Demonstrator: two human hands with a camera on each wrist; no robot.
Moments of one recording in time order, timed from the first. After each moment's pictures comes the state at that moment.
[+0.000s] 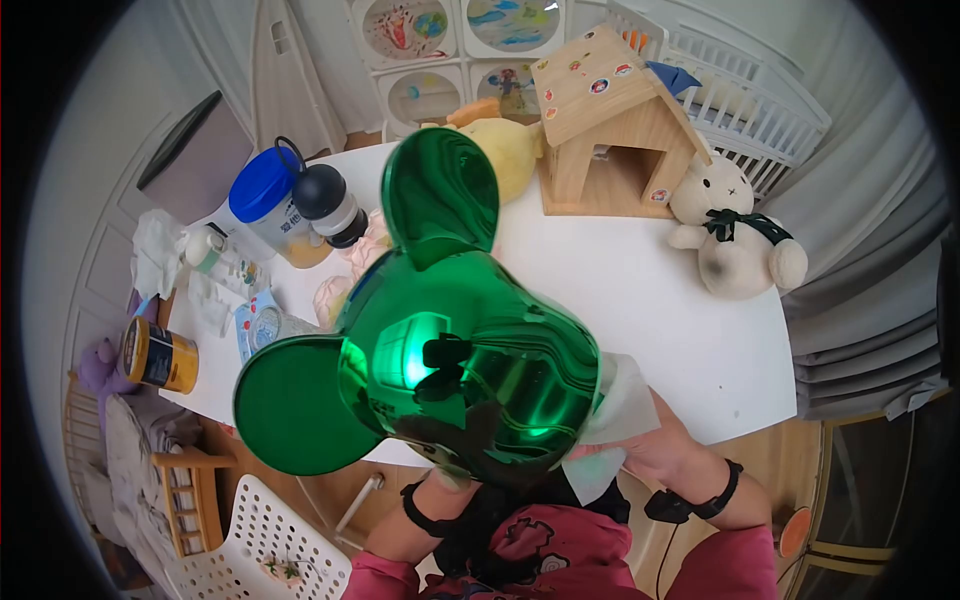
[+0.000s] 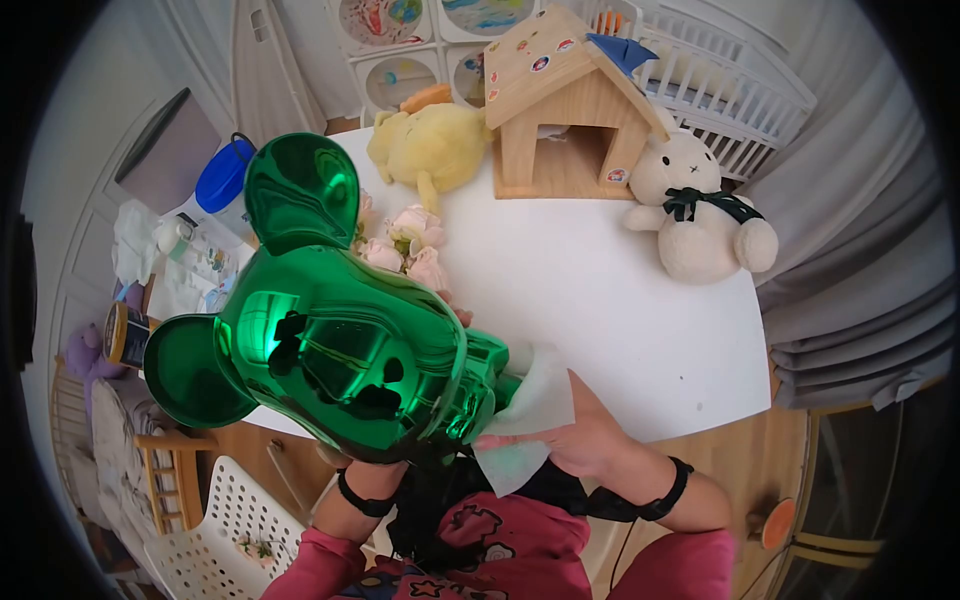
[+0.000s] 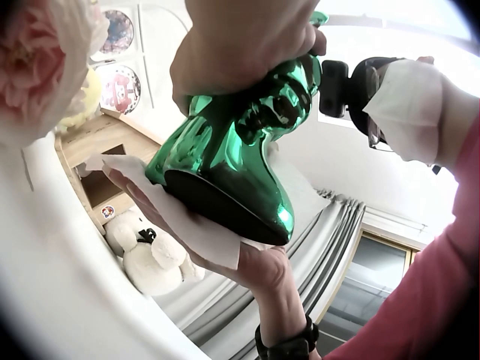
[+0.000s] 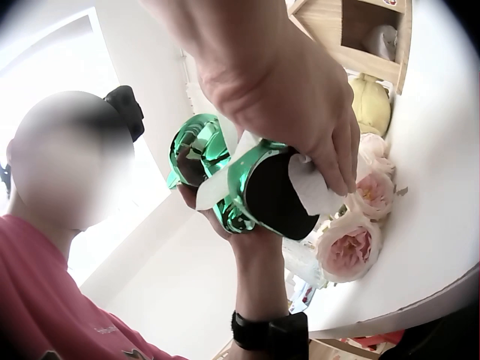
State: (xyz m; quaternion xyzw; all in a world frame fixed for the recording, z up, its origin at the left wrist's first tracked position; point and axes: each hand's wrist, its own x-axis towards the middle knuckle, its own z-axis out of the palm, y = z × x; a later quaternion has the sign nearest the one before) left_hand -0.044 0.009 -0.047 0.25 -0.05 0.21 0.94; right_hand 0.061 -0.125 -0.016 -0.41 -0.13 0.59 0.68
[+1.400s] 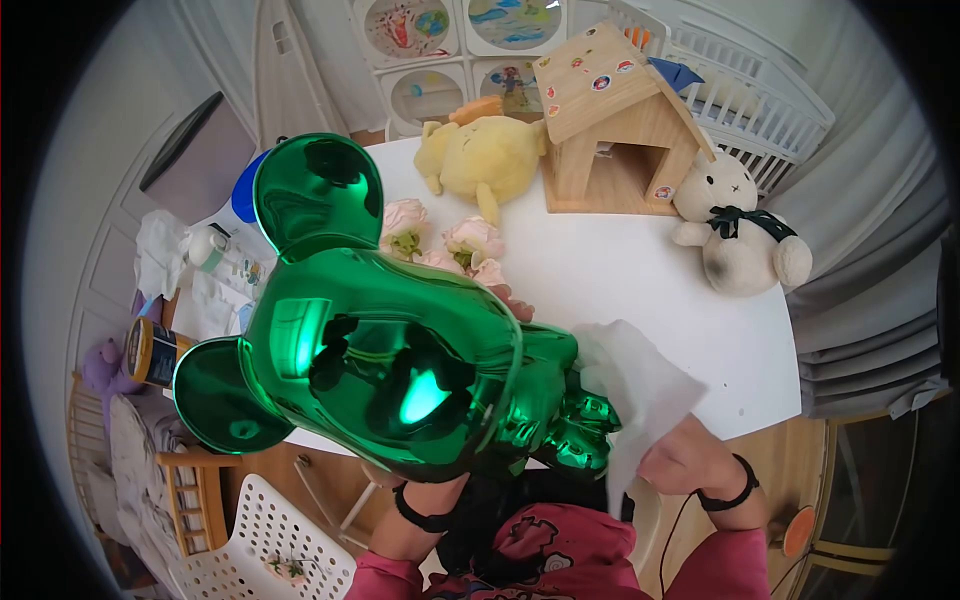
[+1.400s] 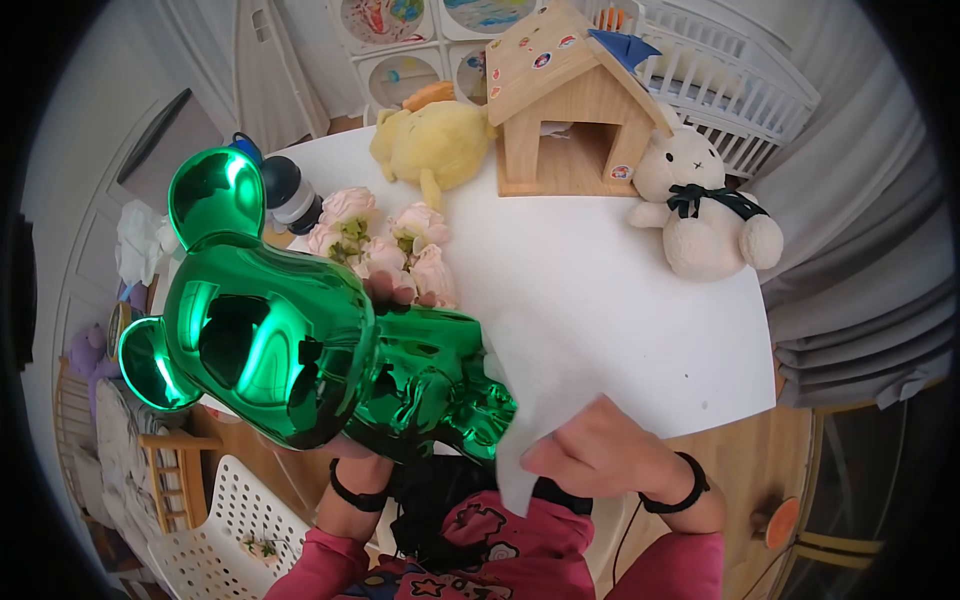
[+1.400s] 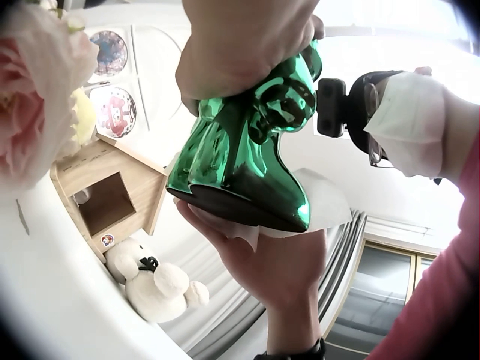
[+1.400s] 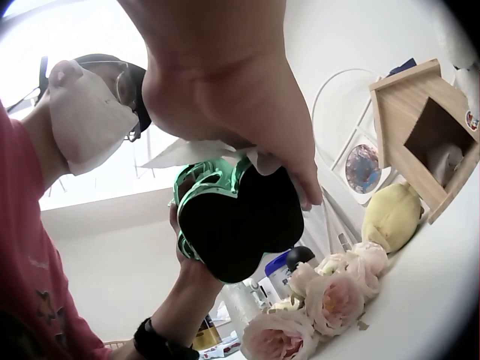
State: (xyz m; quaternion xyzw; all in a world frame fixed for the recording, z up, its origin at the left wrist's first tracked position) left_hand -0.072 0.027 -0.051 0.30 0.03 0.26 0.92; right_hand 0.079 -0.150 -0.008 -0.62 -0.56 0.30 0.46
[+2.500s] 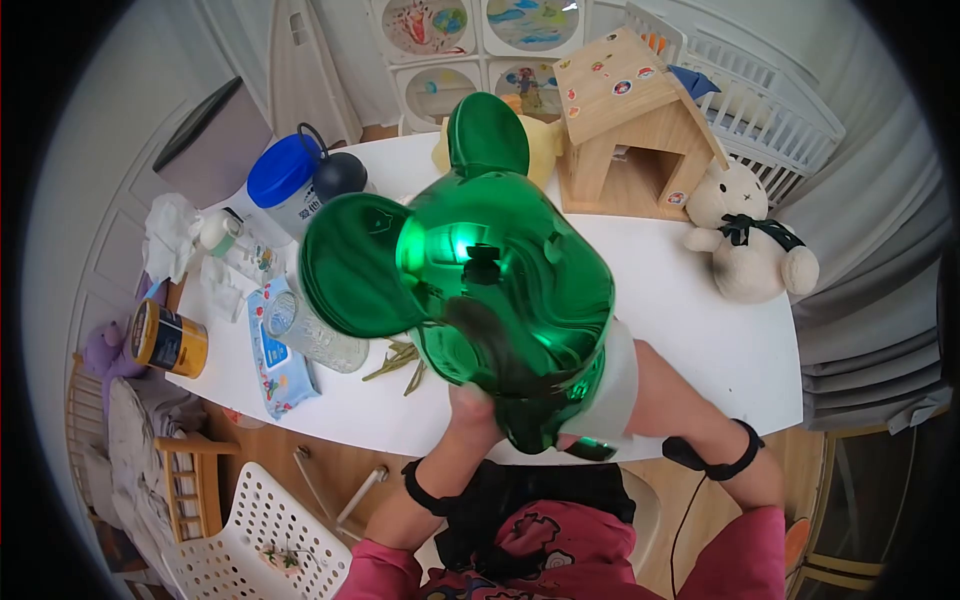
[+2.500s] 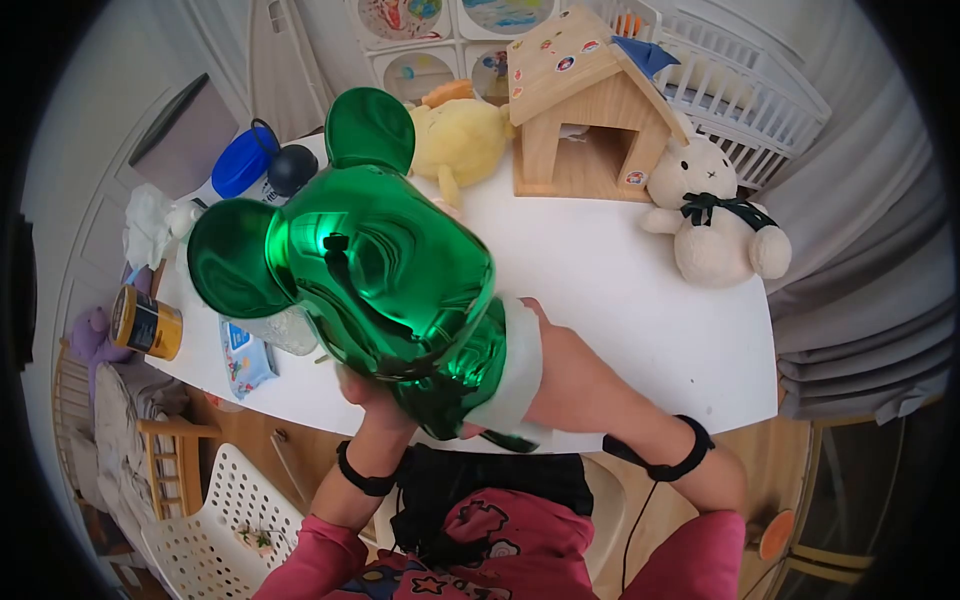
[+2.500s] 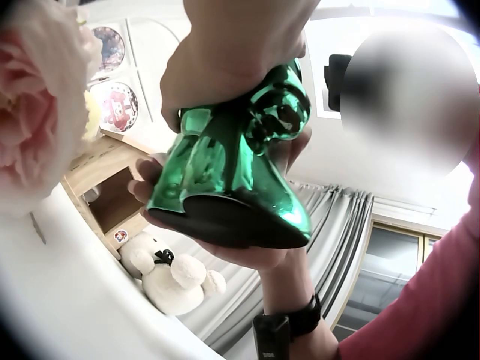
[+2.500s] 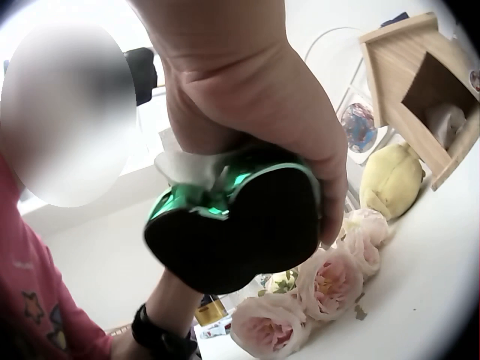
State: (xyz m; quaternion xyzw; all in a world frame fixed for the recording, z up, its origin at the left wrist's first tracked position) left_hand -0.057 0.029 -0.051 0.28 0.05 0.33 0.90; right_hand 0.090 -0.093 -0.007 -0.65 -0.52 0.37 0.41
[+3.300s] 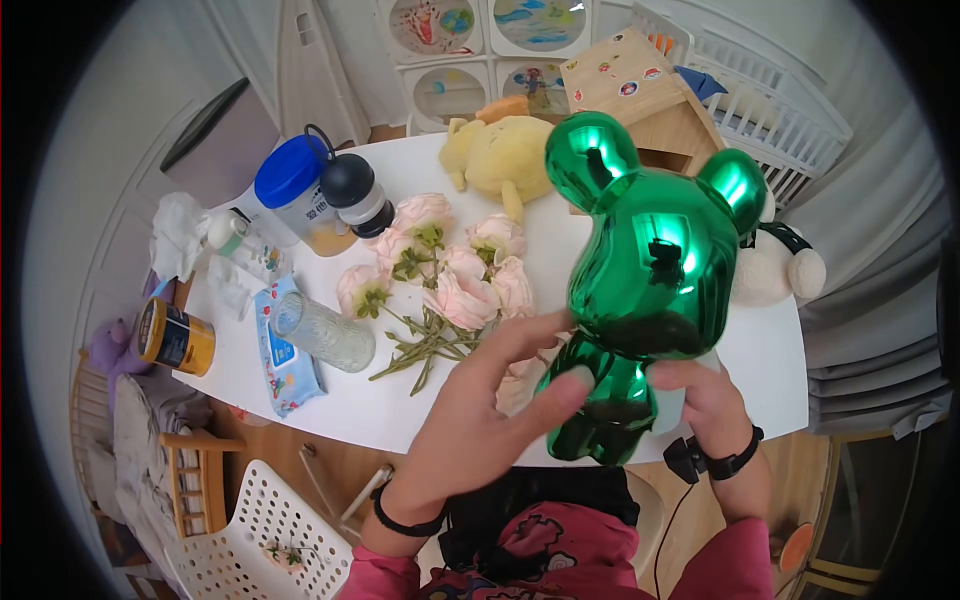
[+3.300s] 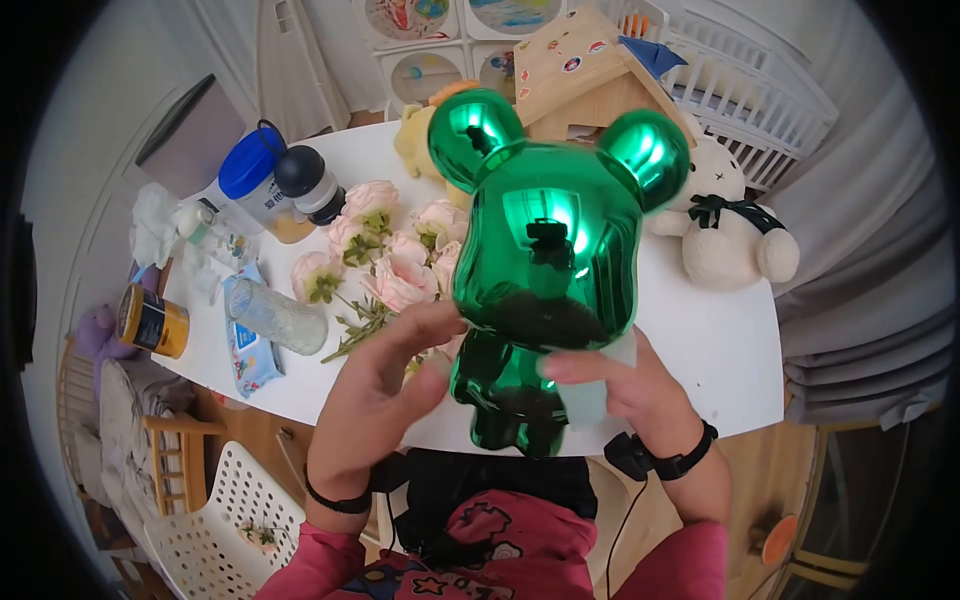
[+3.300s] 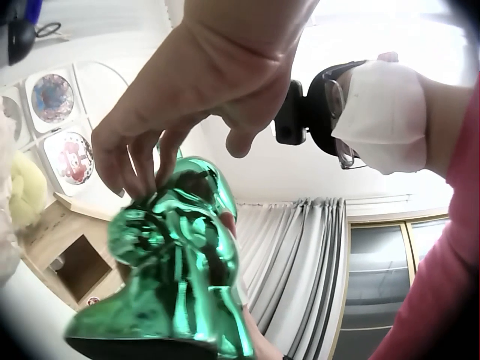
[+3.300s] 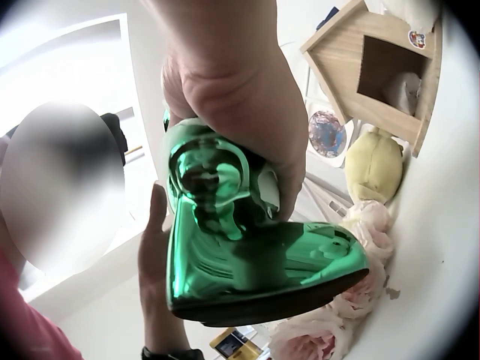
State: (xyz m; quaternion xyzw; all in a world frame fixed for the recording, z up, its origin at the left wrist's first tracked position) left_hand -0.065 0.043 0.018 0.77 0.08 0.18 0.60; right_hand 0.098 -0.115 0.003 -0.45 -0.20 0.50 0.71
